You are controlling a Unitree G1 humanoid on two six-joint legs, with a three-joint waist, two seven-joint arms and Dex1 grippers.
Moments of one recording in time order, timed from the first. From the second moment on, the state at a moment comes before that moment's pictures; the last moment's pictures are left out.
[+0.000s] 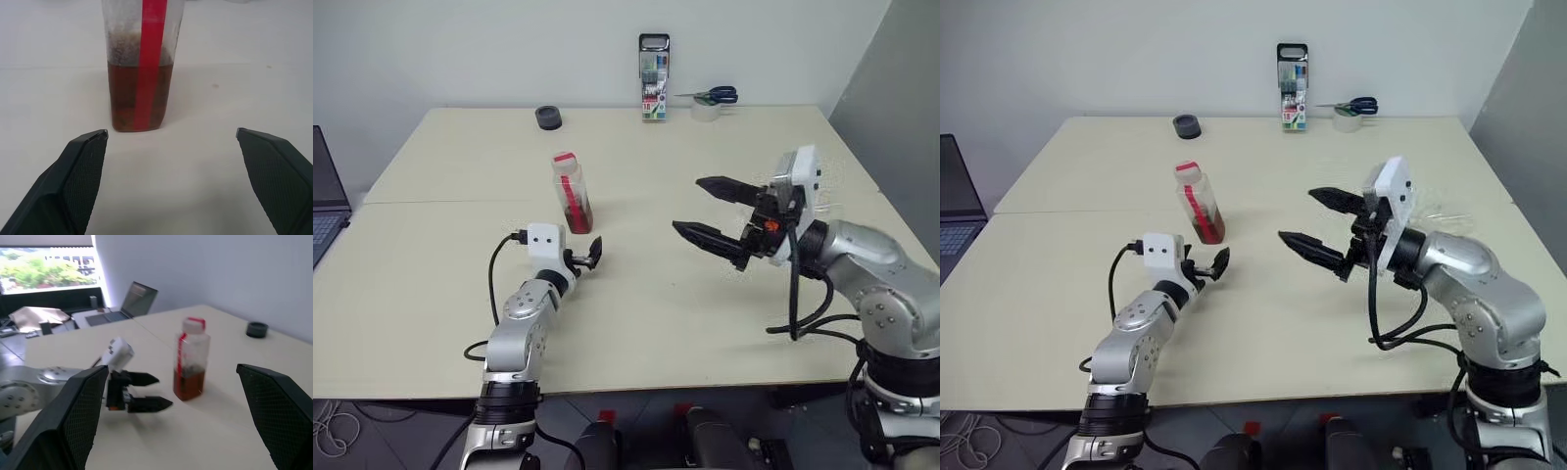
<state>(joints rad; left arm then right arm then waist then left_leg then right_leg) -0.30 0.19 0.10 -0.07 -0.22 0.45 -0.16 -0.57 -0.52 -0.08 -0.52 0.71 0.82 0.71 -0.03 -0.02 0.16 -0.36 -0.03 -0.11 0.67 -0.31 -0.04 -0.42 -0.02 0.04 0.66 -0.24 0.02</state>
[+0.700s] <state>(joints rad) -0.42 0.25 0.16 -0.06 -0.22 0.45 -0.15 -0.53 -0.47 -0.03 -0.47 0.68 0.75 0.62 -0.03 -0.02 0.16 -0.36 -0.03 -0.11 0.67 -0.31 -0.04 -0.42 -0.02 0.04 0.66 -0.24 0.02</state>
